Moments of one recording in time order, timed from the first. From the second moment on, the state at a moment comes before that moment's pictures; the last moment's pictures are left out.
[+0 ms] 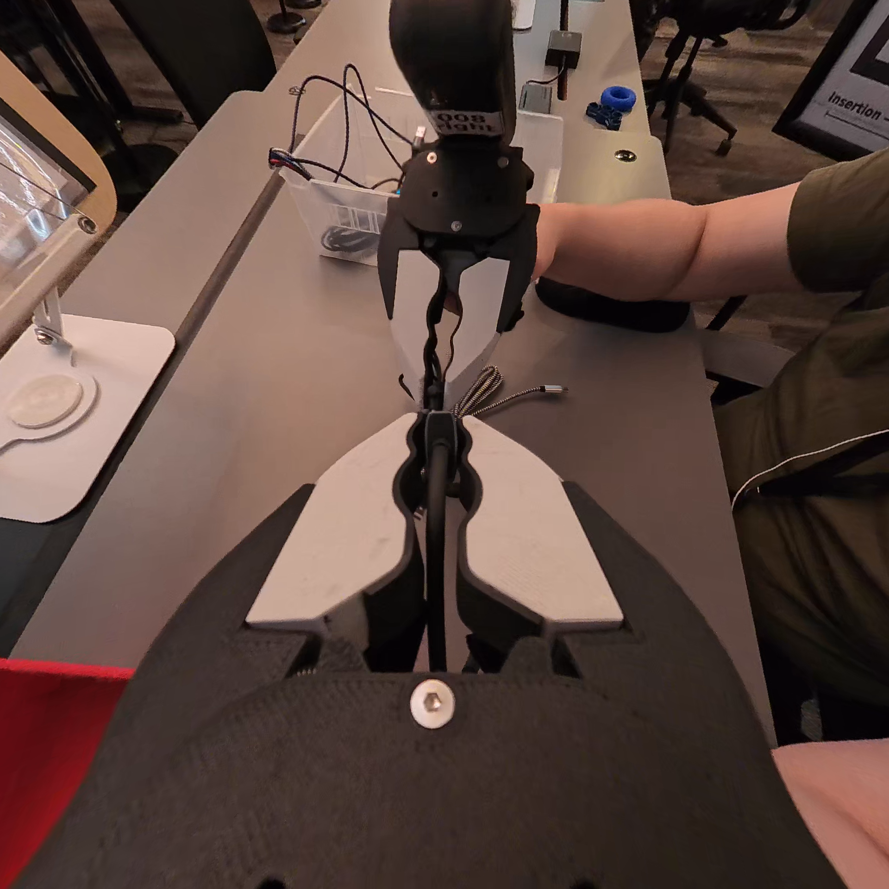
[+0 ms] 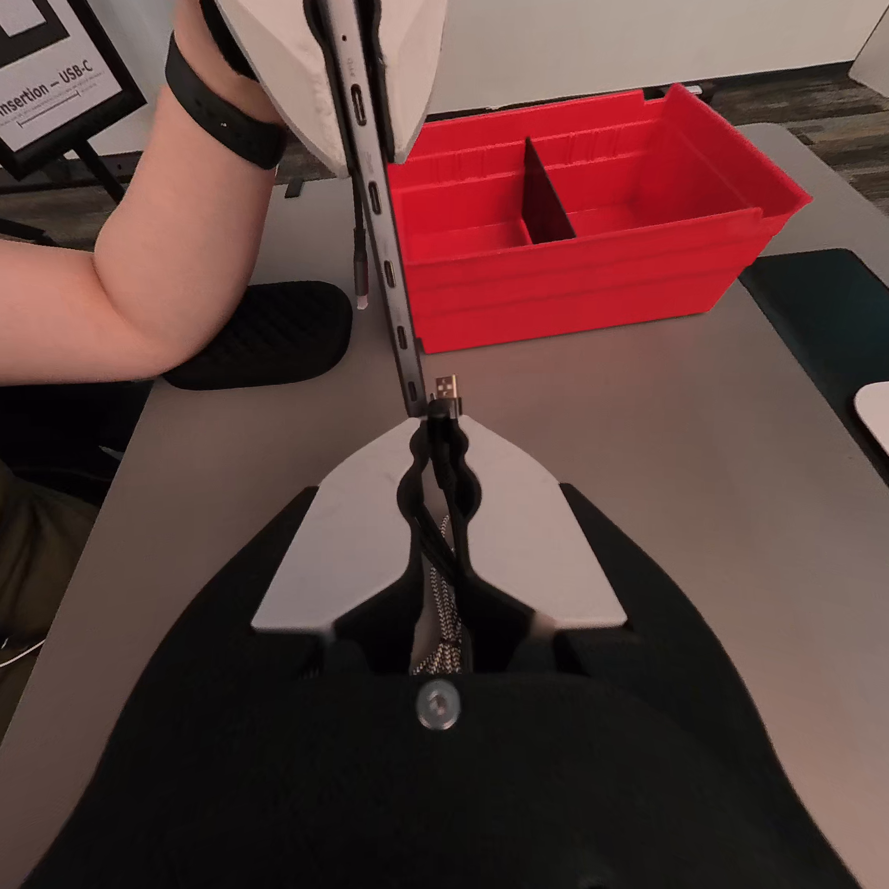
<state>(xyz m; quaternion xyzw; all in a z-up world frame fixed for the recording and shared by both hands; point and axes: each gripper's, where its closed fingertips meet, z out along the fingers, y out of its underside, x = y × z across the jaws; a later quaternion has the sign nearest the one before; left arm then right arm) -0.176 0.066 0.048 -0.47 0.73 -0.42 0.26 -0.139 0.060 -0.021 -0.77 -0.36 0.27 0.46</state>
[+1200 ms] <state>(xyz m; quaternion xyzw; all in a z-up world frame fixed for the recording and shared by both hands) -0.173 0.060 0.047 -0.46 0.74 -0.42 0.26 -0.144 0.054 -0.021 -0.78 -0.39 0.22 0.44</state>
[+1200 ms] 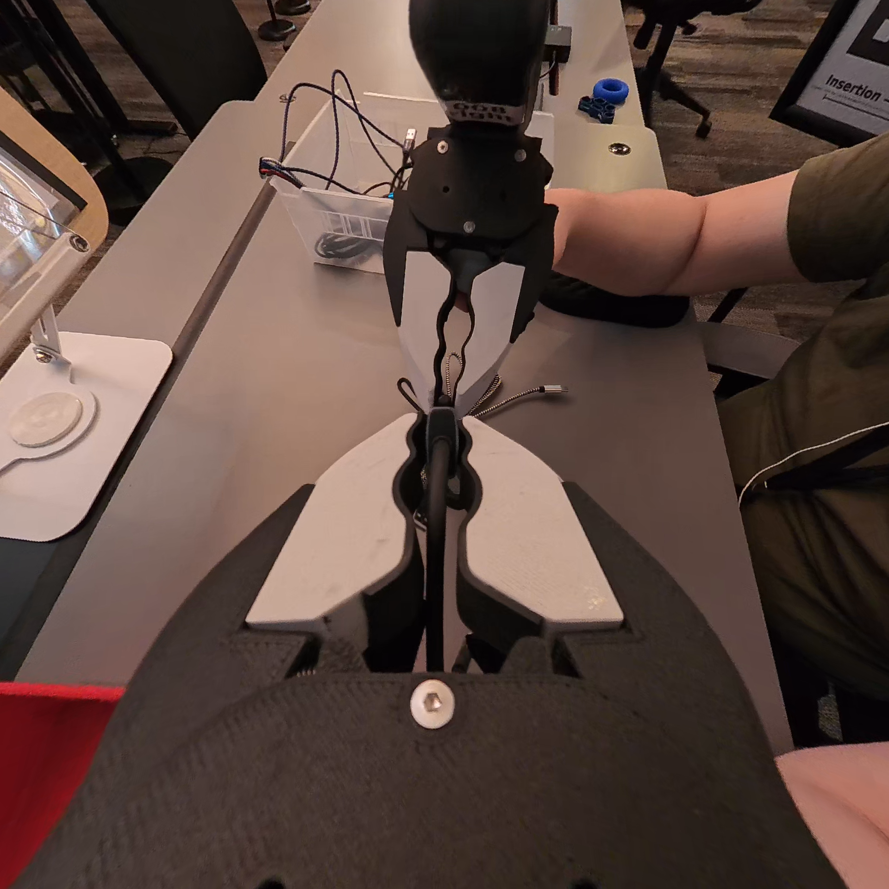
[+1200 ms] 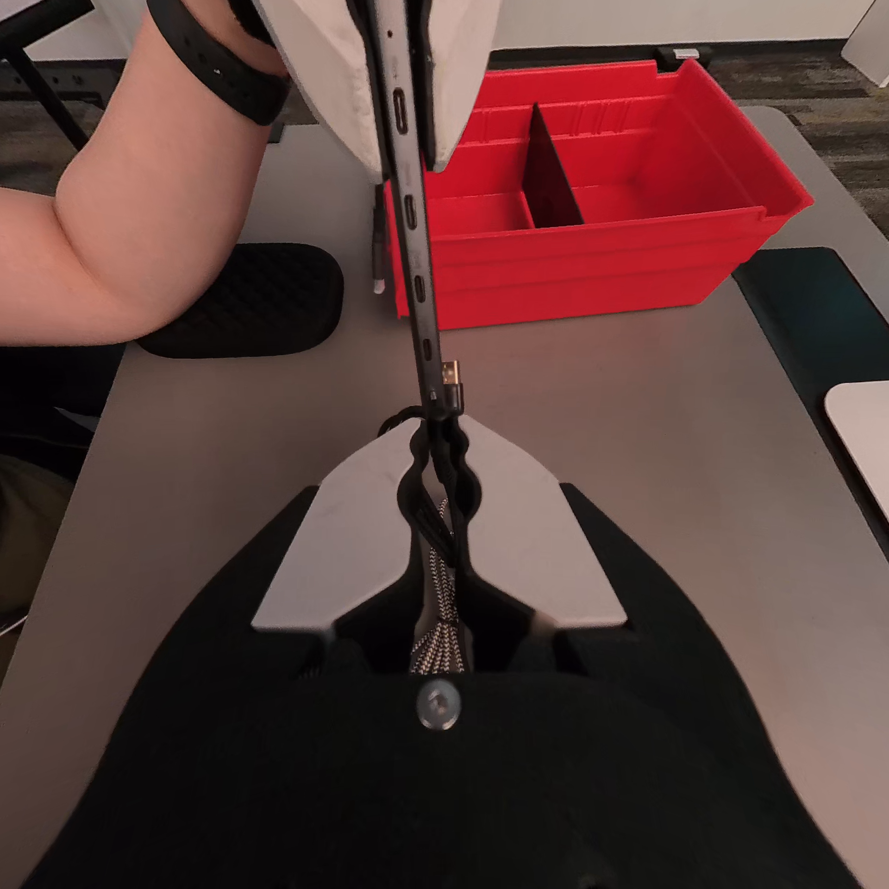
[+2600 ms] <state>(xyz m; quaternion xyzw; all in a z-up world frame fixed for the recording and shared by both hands) -0.140 0.059 0.085 -0.47 0.62 -0.56 0.28 -0.161 0.060 0.001 -0.65 -0.31 0.44 0.54</state>
